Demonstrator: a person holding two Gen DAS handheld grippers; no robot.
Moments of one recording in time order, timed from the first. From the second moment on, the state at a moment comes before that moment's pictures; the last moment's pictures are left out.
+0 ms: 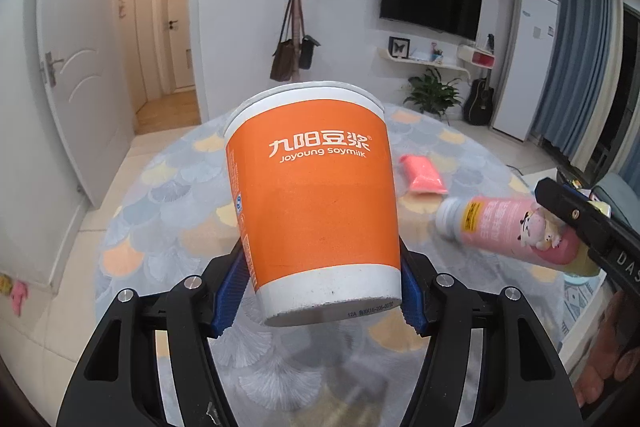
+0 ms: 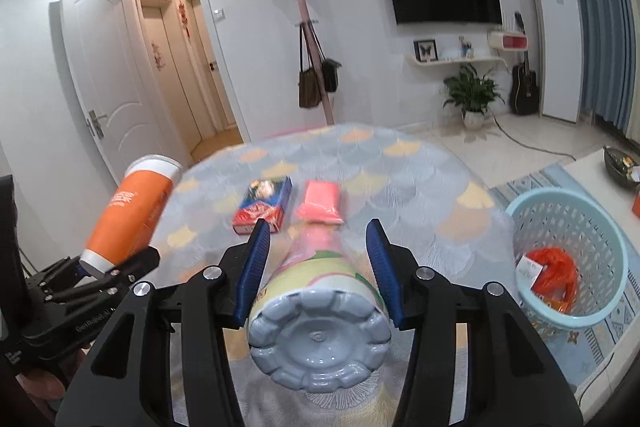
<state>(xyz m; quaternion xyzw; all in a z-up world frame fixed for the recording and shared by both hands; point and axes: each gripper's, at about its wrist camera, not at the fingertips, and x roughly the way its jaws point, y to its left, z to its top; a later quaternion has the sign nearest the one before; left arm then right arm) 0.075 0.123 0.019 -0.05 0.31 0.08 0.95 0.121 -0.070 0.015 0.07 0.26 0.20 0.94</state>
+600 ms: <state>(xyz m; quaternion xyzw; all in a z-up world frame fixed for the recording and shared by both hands) 0.061 0.099 0.039 -0.03 0.29 0.05 0.96 0.101 -0.089 0.042 0.07 0.21 0.20 0.95</state>
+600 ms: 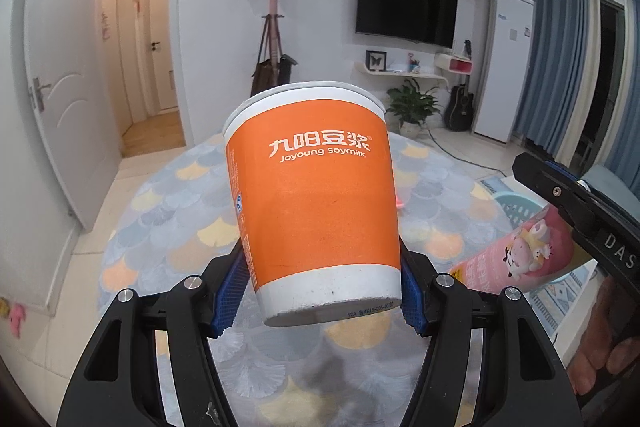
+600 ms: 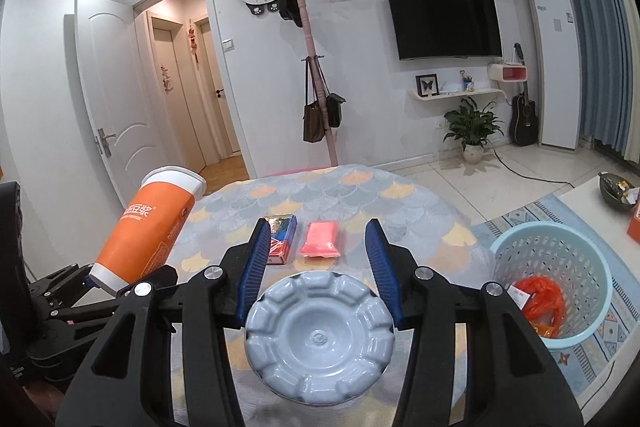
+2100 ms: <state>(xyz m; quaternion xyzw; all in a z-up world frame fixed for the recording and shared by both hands) 0.184 -0.087 0.034 0.05 0.31 -0.13 0.94 0.204 -0.294 0.048 0.11 0.17 0.04 0.98</state>
